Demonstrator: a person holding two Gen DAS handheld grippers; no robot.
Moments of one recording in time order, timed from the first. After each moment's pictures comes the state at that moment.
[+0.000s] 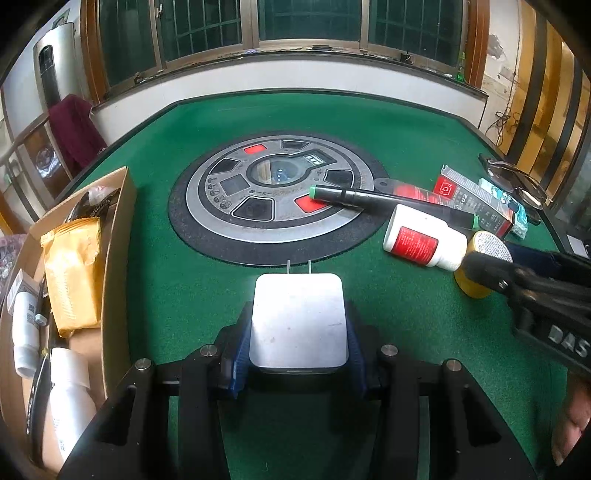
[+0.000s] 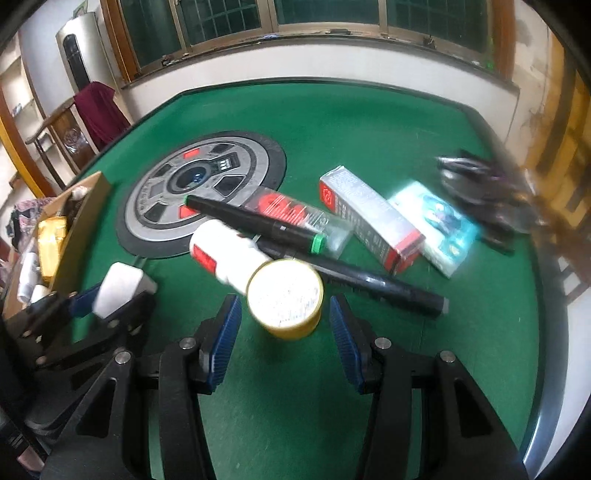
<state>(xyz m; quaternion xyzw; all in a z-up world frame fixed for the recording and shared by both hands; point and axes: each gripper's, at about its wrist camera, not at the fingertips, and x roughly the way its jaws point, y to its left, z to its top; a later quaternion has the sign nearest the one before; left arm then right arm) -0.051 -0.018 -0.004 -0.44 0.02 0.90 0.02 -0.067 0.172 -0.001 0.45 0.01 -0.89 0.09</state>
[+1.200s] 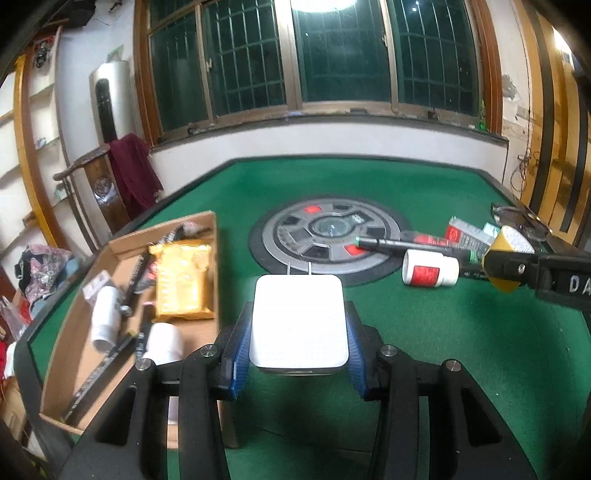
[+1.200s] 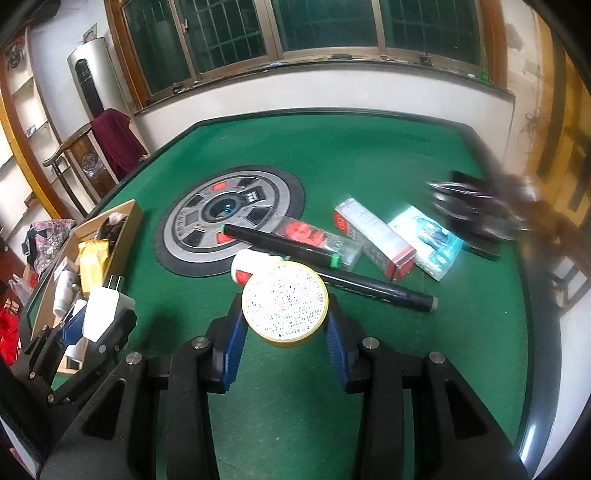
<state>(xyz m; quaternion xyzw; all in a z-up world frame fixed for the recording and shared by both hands) 0.014 -0.039 0.033 -0.31 0.03 0.95 -0.06 -0.025 0.164 0.043 0.41 -0.04 -0.90 0.12</state>
